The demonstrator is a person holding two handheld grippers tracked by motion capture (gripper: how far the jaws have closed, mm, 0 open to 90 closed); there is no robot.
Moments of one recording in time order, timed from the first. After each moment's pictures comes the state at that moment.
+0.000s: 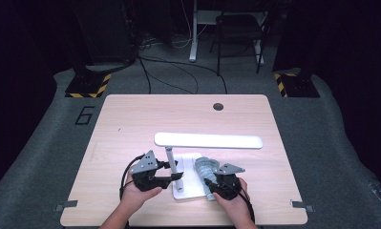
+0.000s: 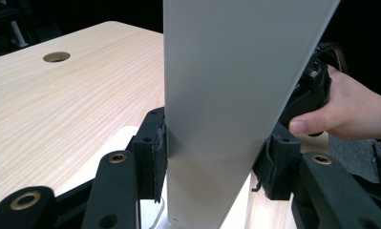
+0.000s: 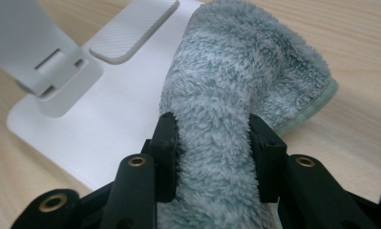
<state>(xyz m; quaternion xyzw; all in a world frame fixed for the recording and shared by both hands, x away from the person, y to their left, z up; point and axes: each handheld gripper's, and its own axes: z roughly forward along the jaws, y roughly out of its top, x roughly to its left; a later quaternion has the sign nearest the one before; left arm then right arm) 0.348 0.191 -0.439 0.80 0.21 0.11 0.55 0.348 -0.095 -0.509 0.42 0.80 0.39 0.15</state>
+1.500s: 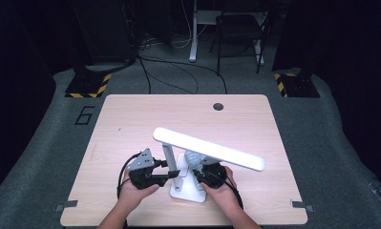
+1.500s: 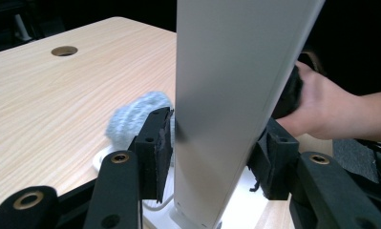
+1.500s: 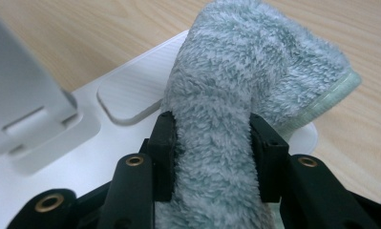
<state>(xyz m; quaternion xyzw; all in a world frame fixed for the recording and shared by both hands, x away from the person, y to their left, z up) 0.353 0.201 -0.438 0.80 0.23 0.10 0.55 0.381 -0.054 -0.504 0.38 0.83 0.38 0.17</state>
